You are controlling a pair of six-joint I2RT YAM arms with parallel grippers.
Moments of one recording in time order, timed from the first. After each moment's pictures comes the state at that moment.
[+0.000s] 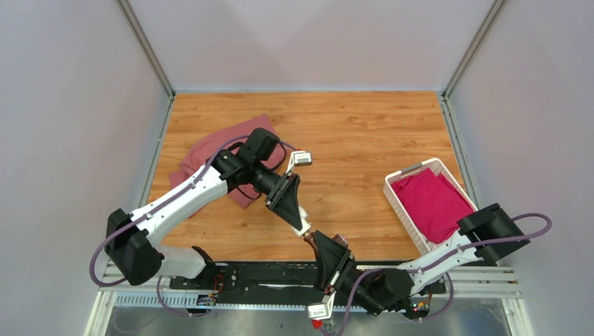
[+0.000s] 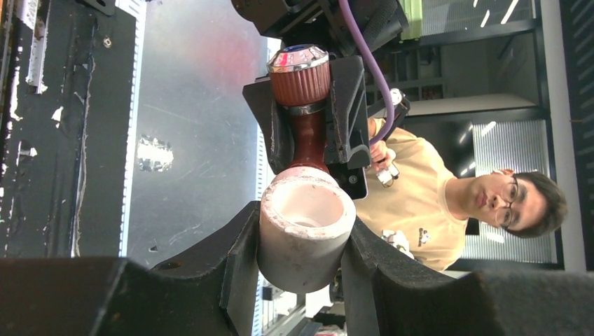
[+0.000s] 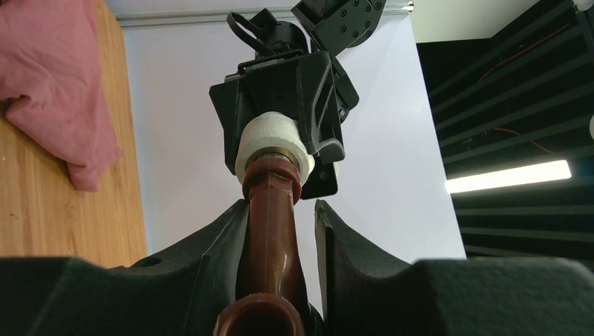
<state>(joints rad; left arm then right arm) -0.72 1.31 1.14 -0.72 1.35 -0.40 2.01 1.14 0.28 1.33 0.95 -2.02</state>
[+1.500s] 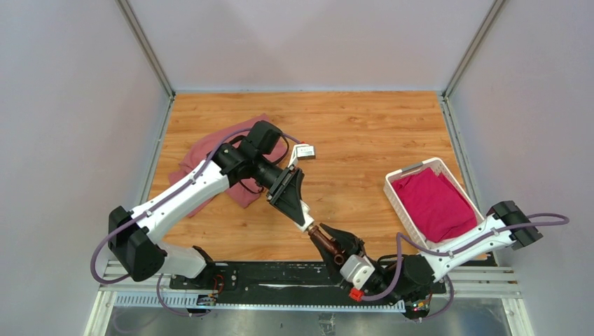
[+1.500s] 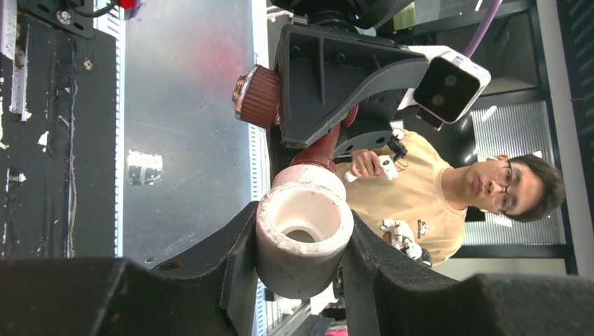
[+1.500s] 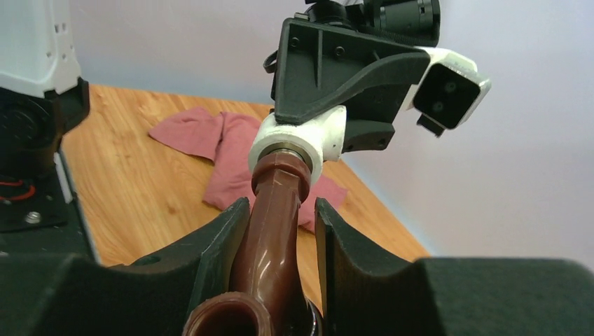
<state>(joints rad) -0.73 1.34 1.24 -0.75 1.39 -0.37 1.99 0.83 0.40 0.90 0.94 -0.93</state>
